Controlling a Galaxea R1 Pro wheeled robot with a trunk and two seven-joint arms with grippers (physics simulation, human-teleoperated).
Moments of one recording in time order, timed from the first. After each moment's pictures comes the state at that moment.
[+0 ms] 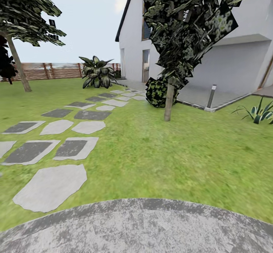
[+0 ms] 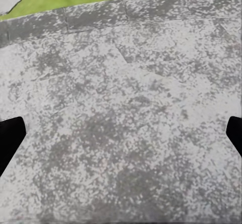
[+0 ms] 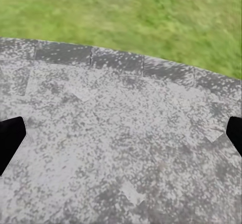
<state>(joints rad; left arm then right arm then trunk) -0.21 0.08 0.07 -0.29 -0.01 -0.29 0.01 -0.08 -0.13 0.00 -0.50 0.00 -0.43 -0.01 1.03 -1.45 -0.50</state>
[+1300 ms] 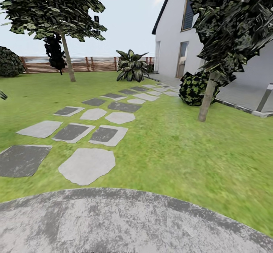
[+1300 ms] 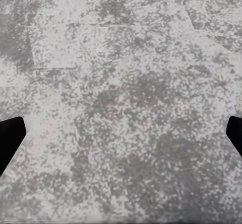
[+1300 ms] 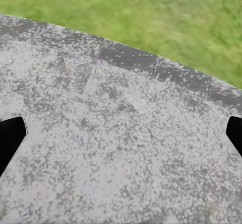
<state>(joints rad) -0.21 0.08 0.07 -0.29 0.00 -0.29 0.01 -0.08 -0.13 0.00 -0.50 0.00 -0.43 -0.01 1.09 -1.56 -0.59</state>
